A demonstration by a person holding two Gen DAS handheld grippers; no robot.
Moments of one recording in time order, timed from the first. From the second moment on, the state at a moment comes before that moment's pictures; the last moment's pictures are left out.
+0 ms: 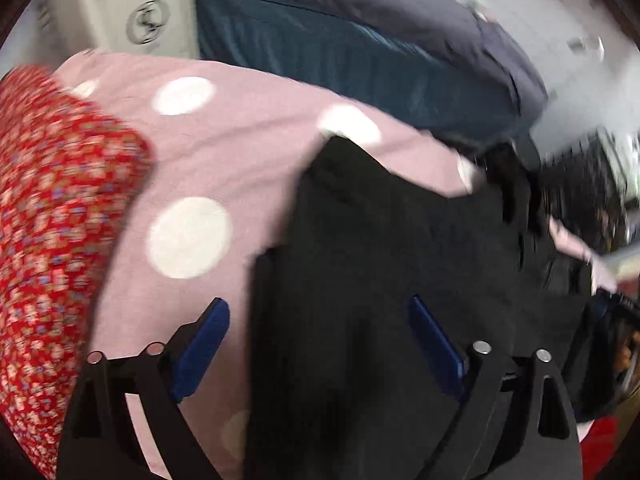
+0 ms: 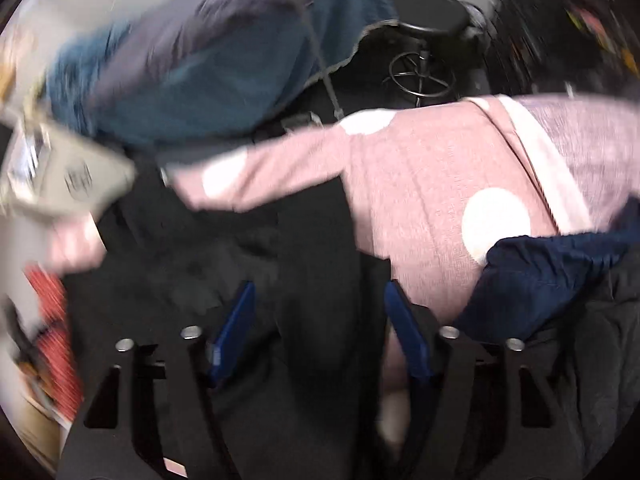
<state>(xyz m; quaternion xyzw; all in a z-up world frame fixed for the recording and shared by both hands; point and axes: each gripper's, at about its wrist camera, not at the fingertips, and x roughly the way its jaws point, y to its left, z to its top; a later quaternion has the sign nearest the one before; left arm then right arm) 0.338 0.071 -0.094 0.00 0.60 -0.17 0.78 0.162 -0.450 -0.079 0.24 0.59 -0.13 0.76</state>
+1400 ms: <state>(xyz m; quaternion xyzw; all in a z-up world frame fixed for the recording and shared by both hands) 0.208 0.181 -0.133 -0.10 0.66 -0.09 0.74 0.036 -0.345 -0.083 0.11 0.61 -0.22 0.75</state>
